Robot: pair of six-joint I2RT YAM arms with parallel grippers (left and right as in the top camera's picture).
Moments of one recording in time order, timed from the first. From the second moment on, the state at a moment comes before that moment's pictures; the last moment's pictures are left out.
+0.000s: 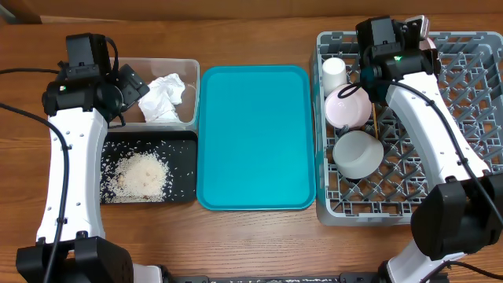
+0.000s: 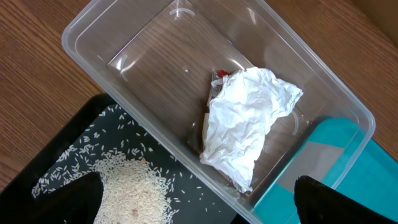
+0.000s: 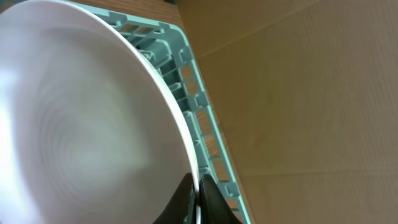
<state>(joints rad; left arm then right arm) 0.13 1.60 1.52 -0.98 -0.15 -0.60 0.17 1.83 1.64 -0.95 1.08 0.09</state>
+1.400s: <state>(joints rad) 0.13 1.60 1.52 -0.98 -0.15 -0.60 0.29 1.83 1.65 -0.86 0.01 0.09</state>
